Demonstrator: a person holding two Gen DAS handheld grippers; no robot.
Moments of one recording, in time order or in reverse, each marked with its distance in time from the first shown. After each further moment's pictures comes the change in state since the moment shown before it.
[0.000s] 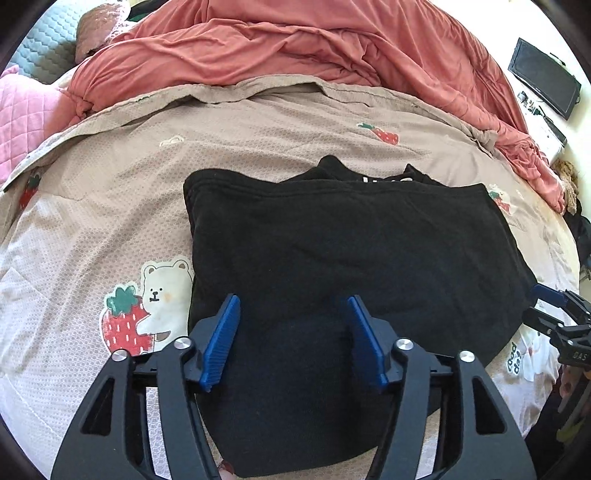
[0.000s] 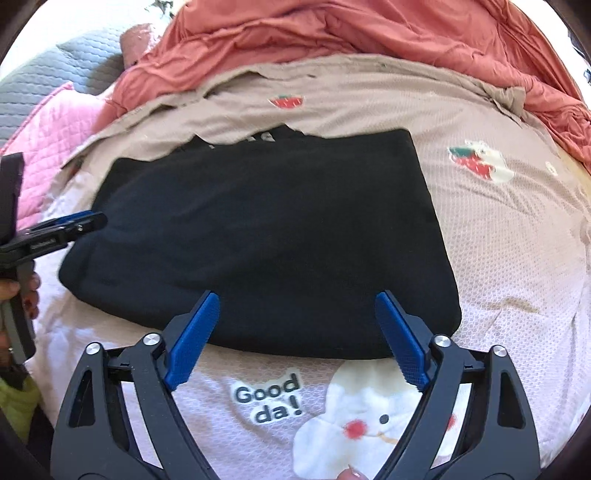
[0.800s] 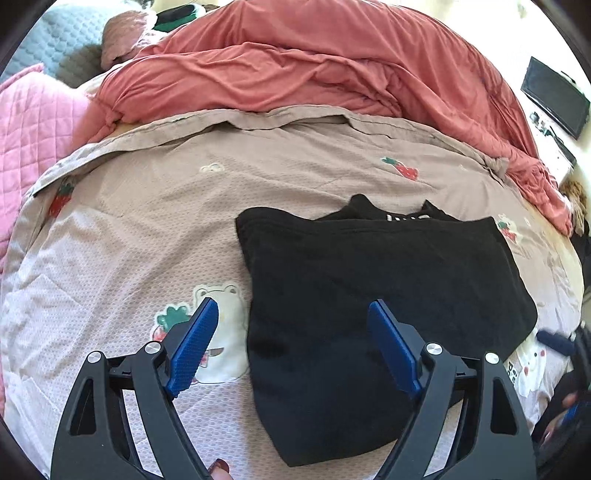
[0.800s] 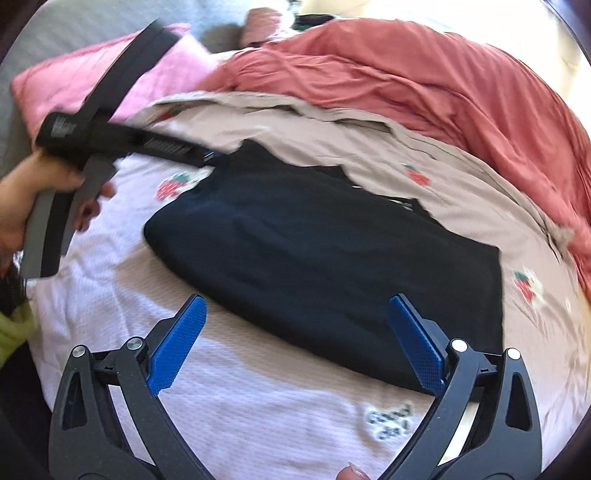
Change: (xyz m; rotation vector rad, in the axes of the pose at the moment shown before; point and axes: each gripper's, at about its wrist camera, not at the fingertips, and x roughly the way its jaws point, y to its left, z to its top) left arm -0.032 0.029 0.015 -0.059 -0.063 0.047; right arm -0.021 0.147 -0.014 -0.447 -0.105 0.047
